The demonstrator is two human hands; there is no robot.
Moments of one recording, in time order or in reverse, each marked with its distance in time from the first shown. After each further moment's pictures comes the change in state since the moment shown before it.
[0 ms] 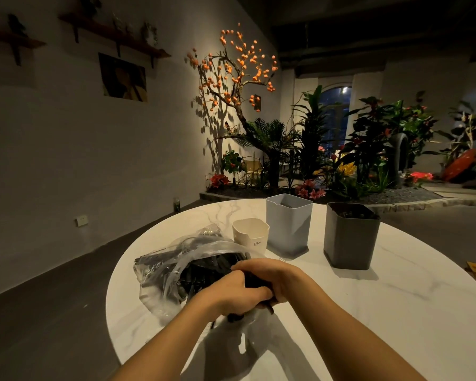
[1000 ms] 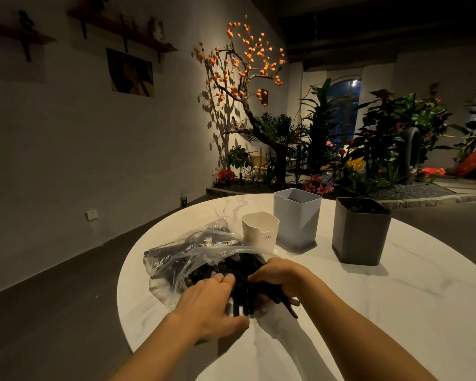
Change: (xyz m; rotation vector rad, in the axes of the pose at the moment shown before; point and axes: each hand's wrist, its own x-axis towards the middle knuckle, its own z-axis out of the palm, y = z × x) left_hand -0.019 -0.067 -0.006 0.710 0.311 0.294; right_hand 0.013 0.011 -0.006 -0.241 0.113 0.035
